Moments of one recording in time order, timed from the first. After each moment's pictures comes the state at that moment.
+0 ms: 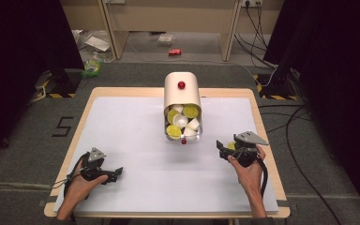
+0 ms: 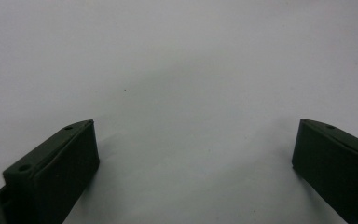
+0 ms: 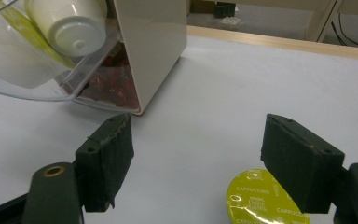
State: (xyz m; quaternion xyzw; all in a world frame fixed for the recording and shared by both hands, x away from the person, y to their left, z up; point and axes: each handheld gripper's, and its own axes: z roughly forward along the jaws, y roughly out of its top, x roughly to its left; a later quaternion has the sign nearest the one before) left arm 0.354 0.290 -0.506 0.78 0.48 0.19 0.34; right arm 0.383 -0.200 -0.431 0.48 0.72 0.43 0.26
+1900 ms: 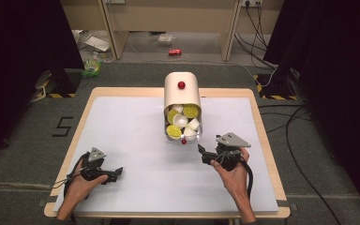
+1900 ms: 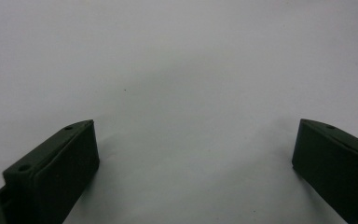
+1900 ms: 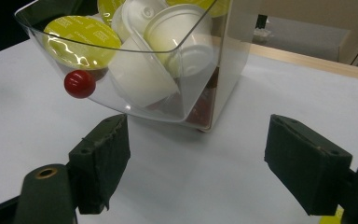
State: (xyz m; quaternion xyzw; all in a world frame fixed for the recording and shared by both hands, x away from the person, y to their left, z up) left arm 0.354 0.290 -0.506 0.78 0.48 0.19 0.34; right arm 0.366 -0.148 -0.416 0.43 0.75 0.45 0.25
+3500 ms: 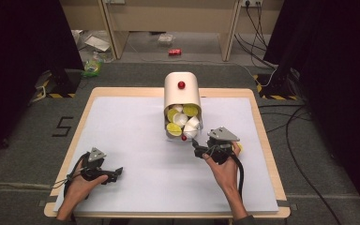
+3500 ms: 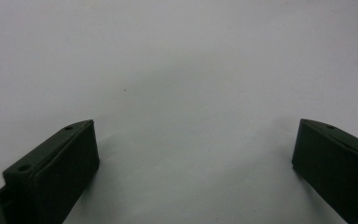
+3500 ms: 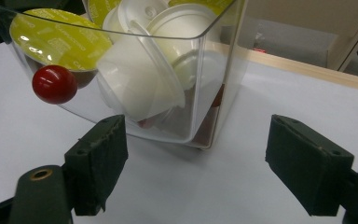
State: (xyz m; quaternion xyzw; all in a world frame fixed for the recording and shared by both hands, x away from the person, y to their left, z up) left arm 0.354 0.290 -0.506 0.78 0.48 0.19 0.34; right arm 0.387 -0.126 -0.420 0.43 0.74 0.44 0.27
